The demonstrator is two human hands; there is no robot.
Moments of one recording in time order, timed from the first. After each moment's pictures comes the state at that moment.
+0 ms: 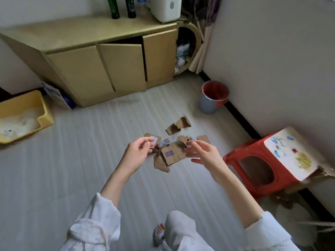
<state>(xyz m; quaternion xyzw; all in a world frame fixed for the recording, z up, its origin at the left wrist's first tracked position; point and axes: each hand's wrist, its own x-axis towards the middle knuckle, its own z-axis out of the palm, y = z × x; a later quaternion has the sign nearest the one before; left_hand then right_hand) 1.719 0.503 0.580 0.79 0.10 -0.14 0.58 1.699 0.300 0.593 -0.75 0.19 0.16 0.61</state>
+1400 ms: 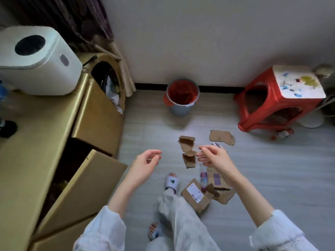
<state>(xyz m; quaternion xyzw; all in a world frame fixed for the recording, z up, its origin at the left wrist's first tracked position) 2.474 0.548 0.510 0.75 -0.32 -0.46 0.34 2.278 0.440 0.515 -0.50 0.58 -0.12 0.63</state>
